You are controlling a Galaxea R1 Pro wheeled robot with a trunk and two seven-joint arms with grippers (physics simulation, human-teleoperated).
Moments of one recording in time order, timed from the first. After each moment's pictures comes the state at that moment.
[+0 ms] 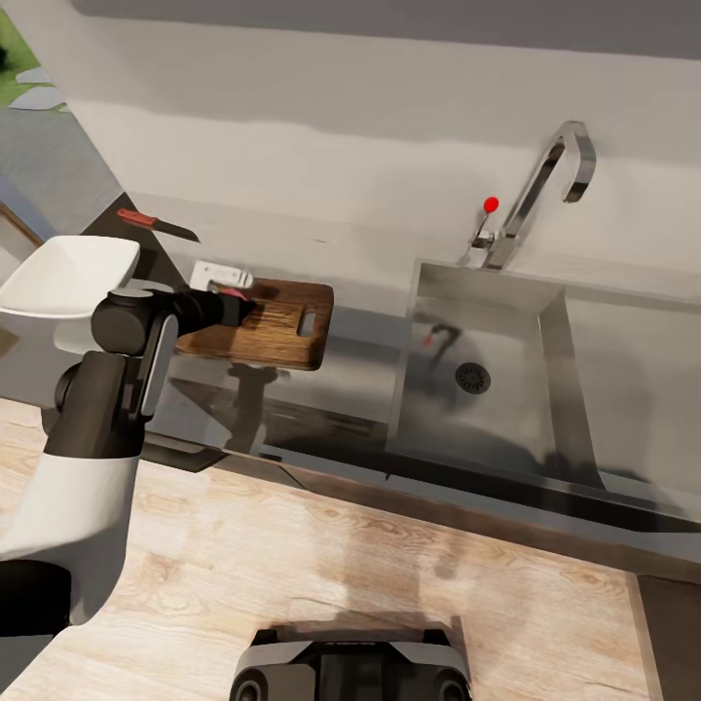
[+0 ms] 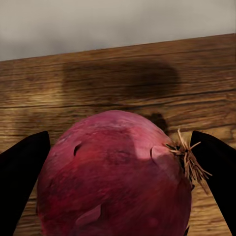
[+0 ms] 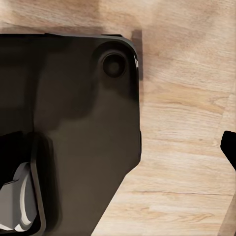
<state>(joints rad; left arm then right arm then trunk) -1.11 0.11 -0.13 -1.46 -0.04 1.01 -0.24 -0.03 0.08 0.05 -0.35 0.02 -0.43 -0.23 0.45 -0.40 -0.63</state>
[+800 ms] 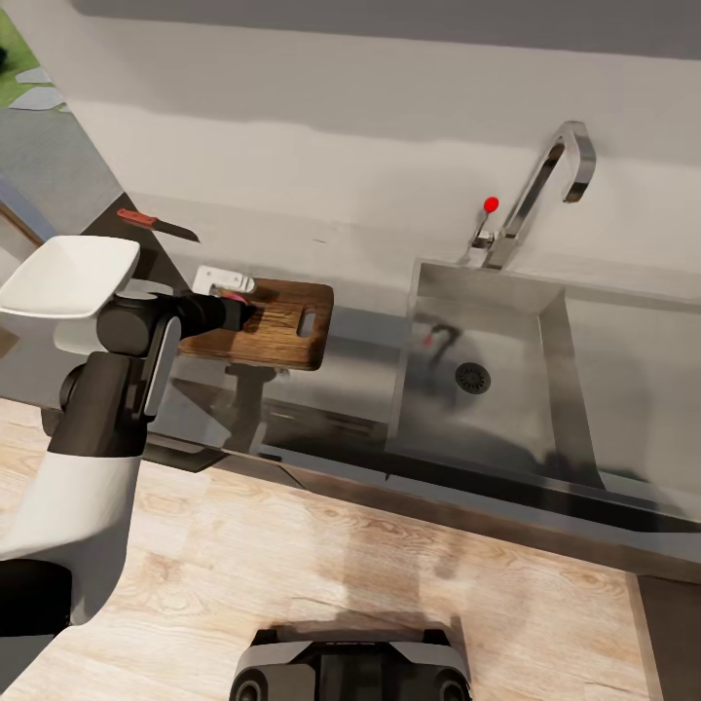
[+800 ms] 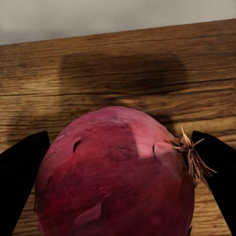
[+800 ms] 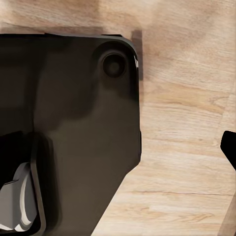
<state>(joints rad) -1.11 0.11 -0.13 -1.43 -0.04 1.00 -0.24 -0.03 0.08 0.05 -0.35 0.02 -0.43 -0.23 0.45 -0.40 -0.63</state>
